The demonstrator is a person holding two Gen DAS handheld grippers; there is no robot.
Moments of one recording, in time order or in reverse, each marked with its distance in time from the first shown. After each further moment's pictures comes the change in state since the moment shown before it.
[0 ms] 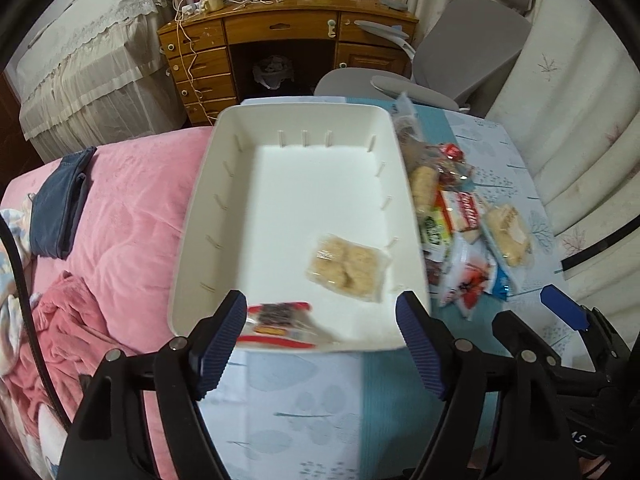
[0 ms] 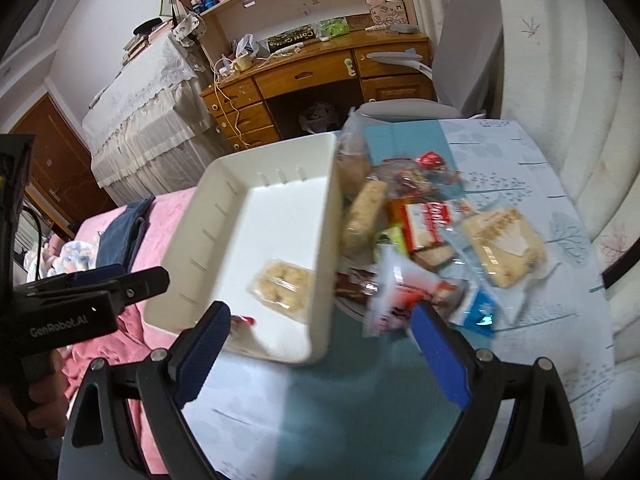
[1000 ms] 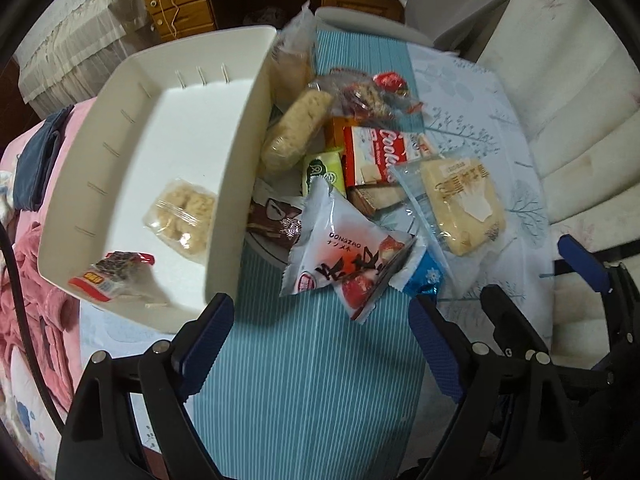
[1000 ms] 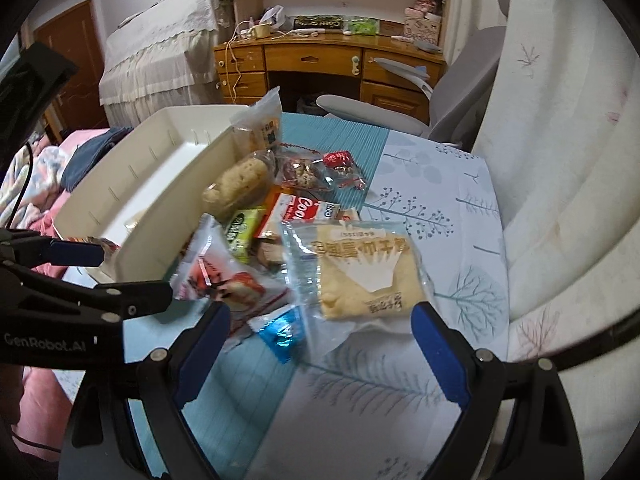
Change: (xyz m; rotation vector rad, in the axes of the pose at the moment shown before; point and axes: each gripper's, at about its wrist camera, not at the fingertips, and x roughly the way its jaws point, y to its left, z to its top) left arm 0.095 -0.172 -0.002 -0.082 0.185 0.054; right arm 0.021 -0.143 0.013 -0.342 0.028 -0.081
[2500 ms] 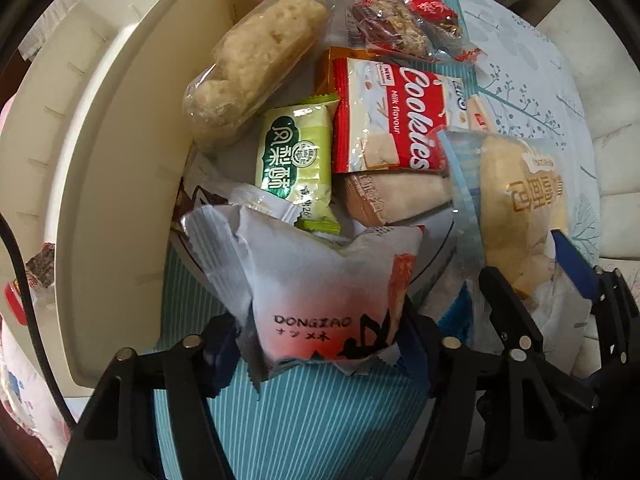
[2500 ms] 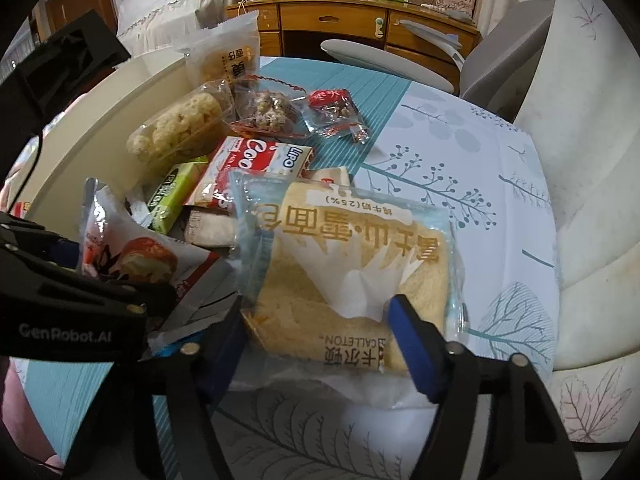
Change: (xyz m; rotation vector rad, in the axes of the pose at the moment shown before) left arm 0.116 -0.014 0.036 -0.101 0.191 0.012; right arm 0.103 -0.032 -0.001 -0.071 0.105 0.070
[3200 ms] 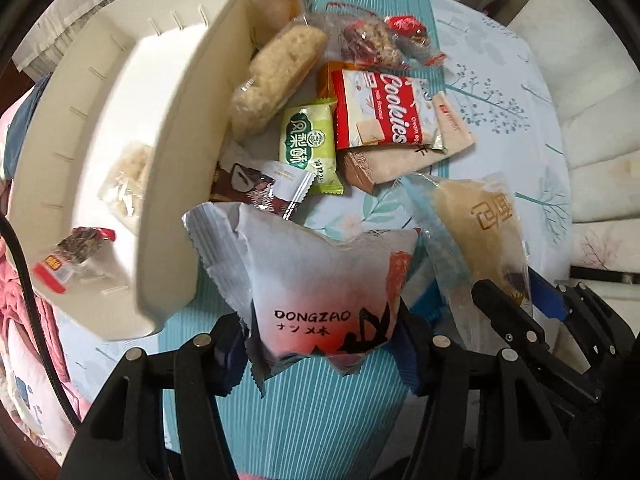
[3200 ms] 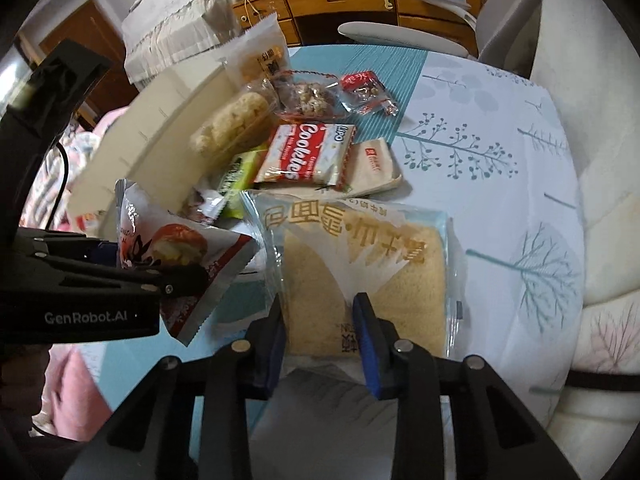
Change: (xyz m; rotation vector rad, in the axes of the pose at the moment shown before) left arm -0.049 0.003 -0.032 0.048 -0.018 -0.013; right arm -0.045 0.005 -0.010 0.149 0.092 0.212
